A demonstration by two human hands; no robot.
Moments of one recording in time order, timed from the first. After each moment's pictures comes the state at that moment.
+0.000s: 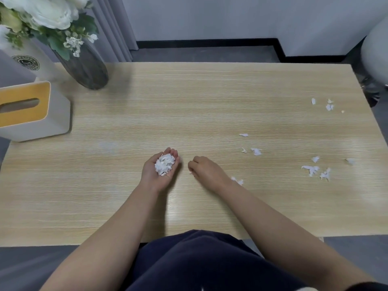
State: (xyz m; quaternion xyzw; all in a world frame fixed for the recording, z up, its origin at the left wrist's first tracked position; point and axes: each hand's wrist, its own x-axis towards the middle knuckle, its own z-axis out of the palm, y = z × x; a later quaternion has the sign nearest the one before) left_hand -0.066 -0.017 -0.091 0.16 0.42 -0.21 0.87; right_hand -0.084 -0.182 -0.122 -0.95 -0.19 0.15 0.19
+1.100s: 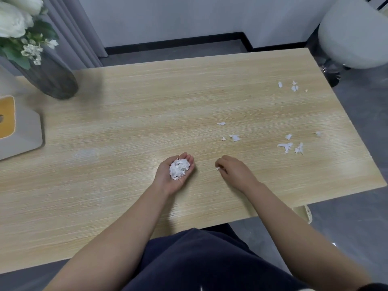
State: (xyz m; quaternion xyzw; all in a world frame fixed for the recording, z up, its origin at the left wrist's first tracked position) left_hand -0.090 -0.074 -0.094 0.20 0.38 -0.35 0.83; right_hand -0.145 -0.274 -0.109 -0.96 0.00 0.16 0.22
